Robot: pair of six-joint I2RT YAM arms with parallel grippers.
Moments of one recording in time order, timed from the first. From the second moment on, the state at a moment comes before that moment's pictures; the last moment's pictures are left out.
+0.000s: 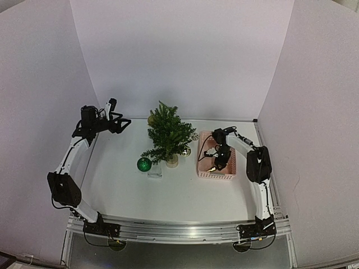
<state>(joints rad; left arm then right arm) -0.08 1.59 1.50 -0.30 0.78 0.05 0.39 2.32 1.92 -1.25 0.00 -0.70</state>
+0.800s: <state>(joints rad) -0.07 1.55 1.50 -0.23 0.88 0.05 0.44 1.96 2.00 -1.27 0.16 -0.68</state>
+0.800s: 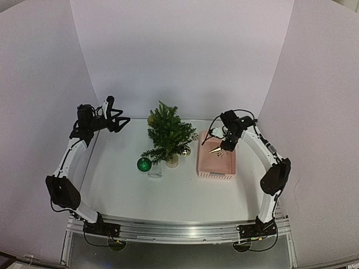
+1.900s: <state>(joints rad) -0.47 1.23 1.38 -0.41 0.71 1.12 1.18 2.05 2.48 -0.88 0.60 -0.58</state>
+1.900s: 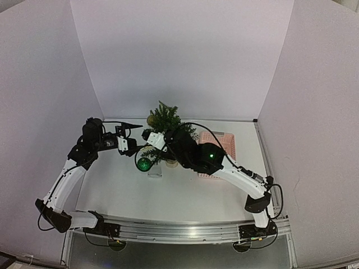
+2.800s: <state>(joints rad) -0.39 1.38 1.59 -0.78 0.97 0.47 1.18 2.07 2.17 -0.31 0.66 -0.99</state>
